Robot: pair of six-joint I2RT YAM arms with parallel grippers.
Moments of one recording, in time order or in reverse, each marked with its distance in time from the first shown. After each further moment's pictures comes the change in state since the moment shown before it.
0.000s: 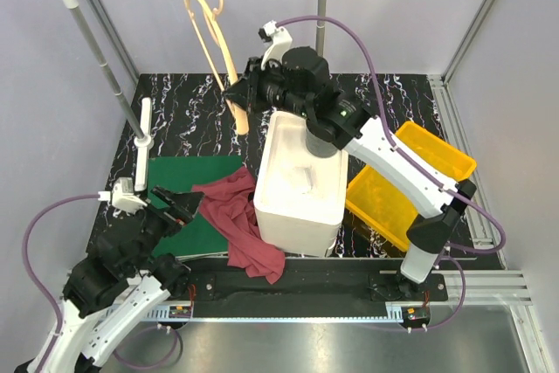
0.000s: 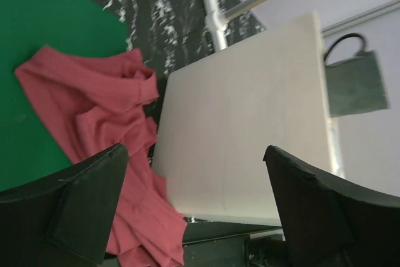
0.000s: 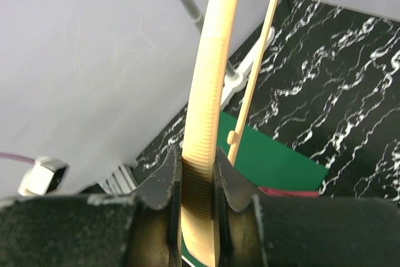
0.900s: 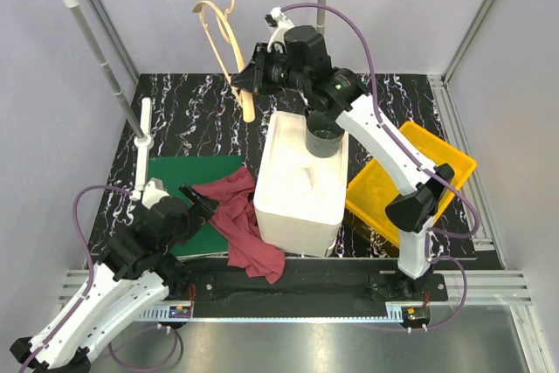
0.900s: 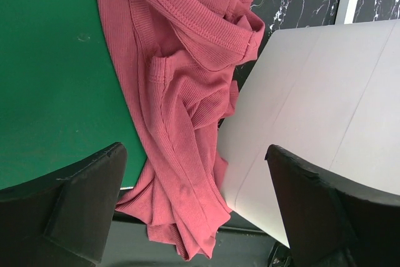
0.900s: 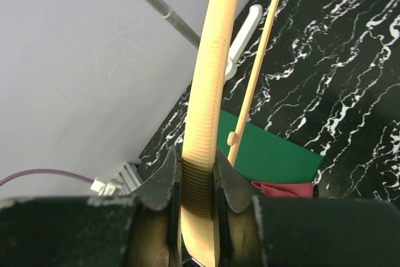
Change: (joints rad) left arm 0.000 0.260 -0.141 -0.099 0.001 -0.268; right arm -0.158 0.213 0.259 -0.149 -0.160 0.090
